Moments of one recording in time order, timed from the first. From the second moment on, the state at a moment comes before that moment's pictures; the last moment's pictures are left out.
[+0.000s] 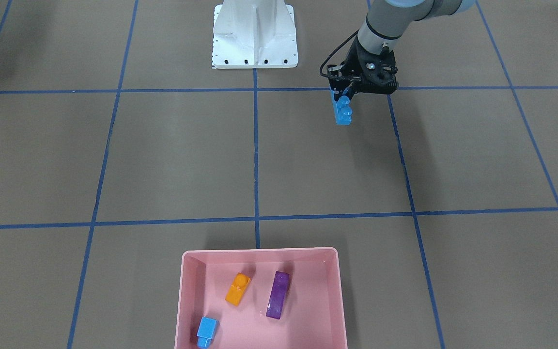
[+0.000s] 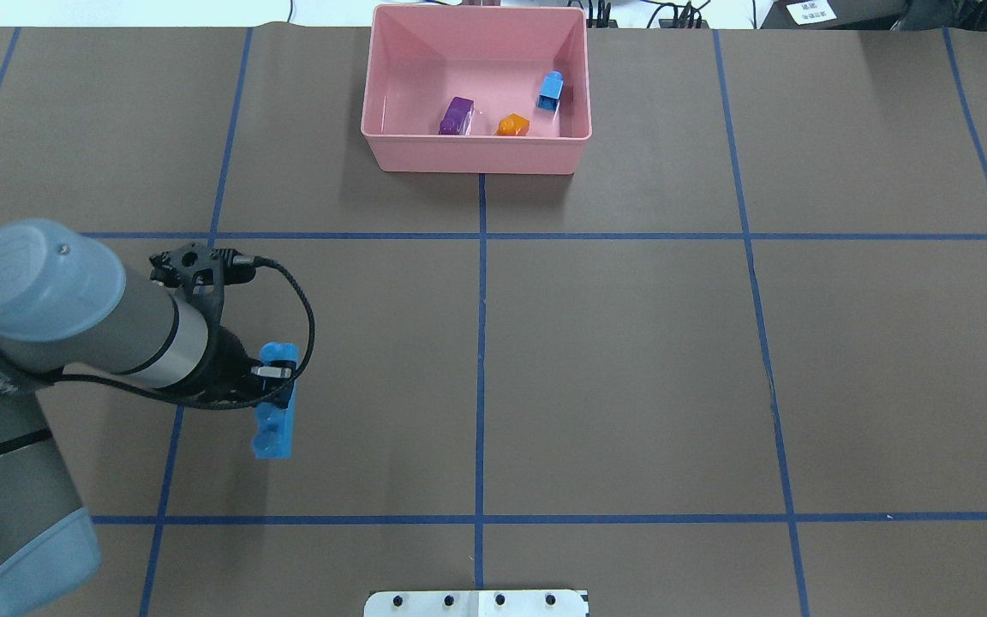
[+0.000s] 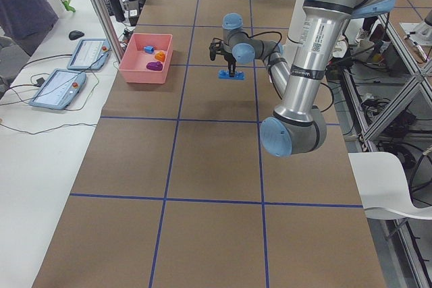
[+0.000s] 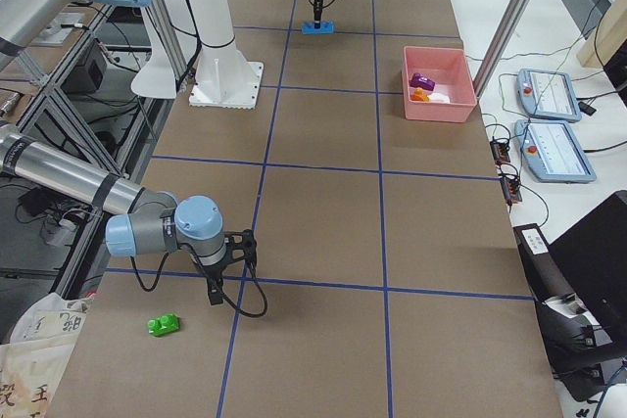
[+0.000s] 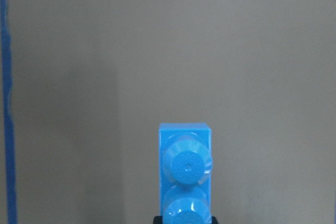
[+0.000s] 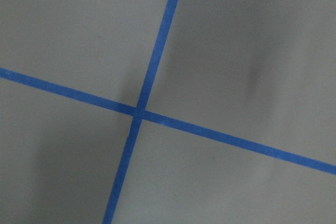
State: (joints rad) left arm -0.61 -1.97 -2.03 -1.58 -2.04 -1.21; right arm 1.33 -2.34 1.86 -1.02 2.28 -0.04
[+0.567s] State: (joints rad) left arm -0.78 -2.41 -1.59 -1.60 -2.06 -1.22; right arm 1.30 -2.36 1.78 -1.01 2.24 -0.13
